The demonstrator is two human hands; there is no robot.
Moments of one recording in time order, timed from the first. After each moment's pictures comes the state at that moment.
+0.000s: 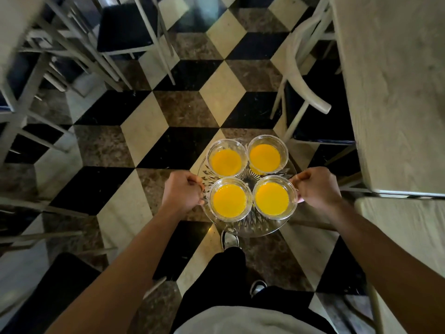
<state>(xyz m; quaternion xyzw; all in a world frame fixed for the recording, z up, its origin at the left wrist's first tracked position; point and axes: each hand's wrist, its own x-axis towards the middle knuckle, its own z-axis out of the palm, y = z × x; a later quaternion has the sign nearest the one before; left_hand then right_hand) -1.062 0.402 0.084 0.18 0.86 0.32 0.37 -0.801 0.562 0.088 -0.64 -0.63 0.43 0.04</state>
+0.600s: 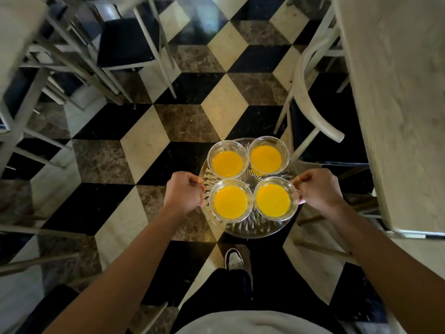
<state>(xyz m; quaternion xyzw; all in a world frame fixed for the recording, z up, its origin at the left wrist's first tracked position) -1.131 0.480 0.080 0.19 0.85 0.33 0.37 -0.869 0.638 0.090 -0.65 -0.62 0.43 0.06</state>
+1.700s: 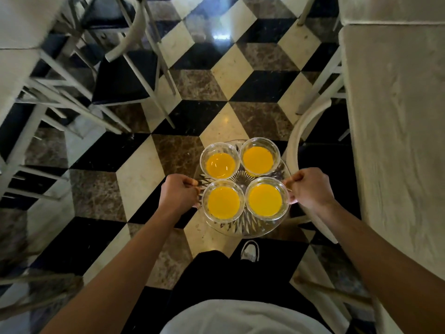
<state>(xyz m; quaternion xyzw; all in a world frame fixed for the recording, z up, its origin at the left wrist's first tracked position) -1.215 0.752 0.091 0.14 0.88 0.31 0.34 -0.969 0.922 0.098 -0.63 -0.63 0.44 0.05</state>
